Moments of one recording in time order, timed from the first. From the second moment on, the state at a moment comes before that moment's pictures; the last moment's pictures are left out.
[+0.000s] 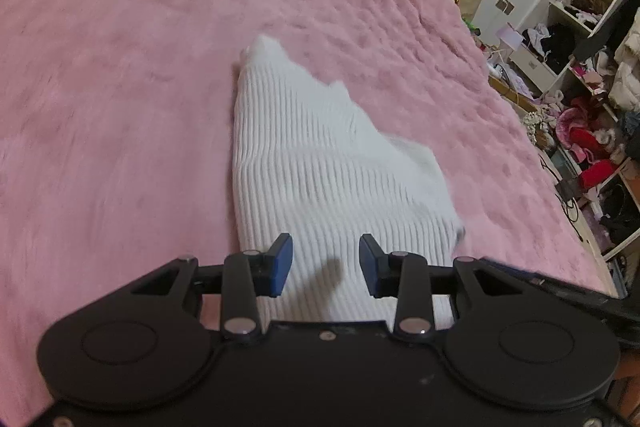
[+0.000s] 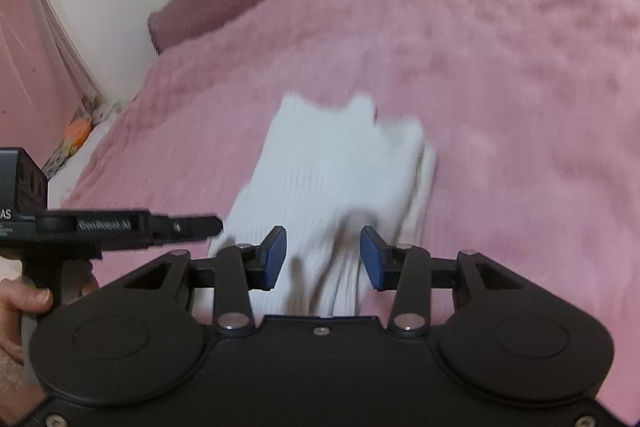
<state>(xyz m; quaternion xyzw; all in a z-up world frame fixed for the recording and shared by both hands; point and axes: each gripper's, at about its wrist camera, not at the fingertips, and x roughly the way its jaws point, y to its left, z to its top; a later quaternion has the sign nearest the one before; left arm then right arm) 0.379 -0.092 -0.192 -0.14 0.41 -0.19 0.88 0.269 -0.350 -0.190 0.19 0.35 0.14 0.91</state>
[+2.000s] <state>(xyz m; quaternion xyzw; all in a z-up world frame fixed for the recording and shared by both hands) 0.376 -0.163 -0.213 -0.12 0.44 -0.22 0.86 0.407 -0.381 -0.193 0.14 0.34 0.08 0.93</state>
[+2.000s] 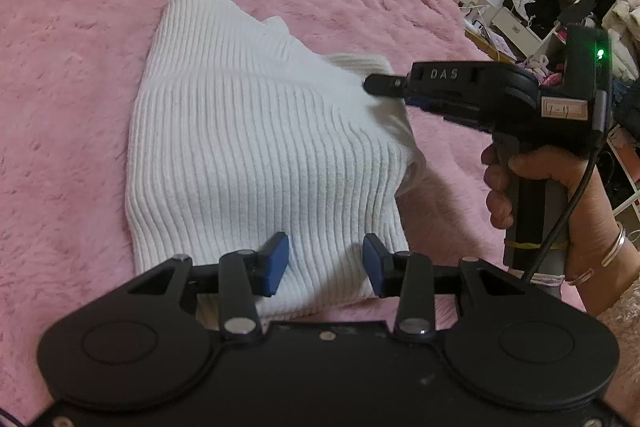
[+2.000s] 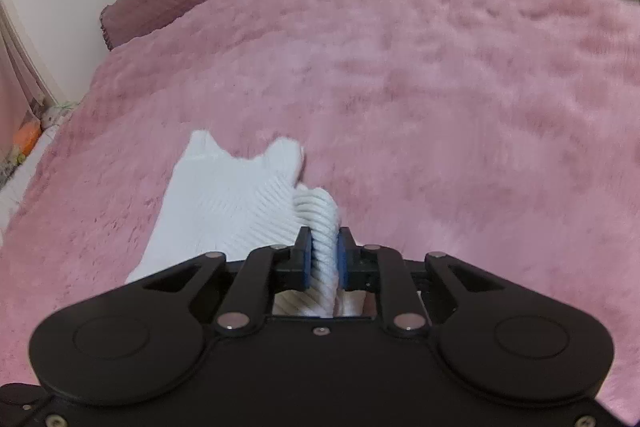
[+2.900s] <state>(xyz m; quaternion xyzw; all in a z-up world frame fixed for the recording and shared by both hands) 0.437 -0.109 -0.177 -0.17 0.39 -0.16 0.89 0.349 -0.329 -0.166 0.04 0.31 0.16 0.94</state>
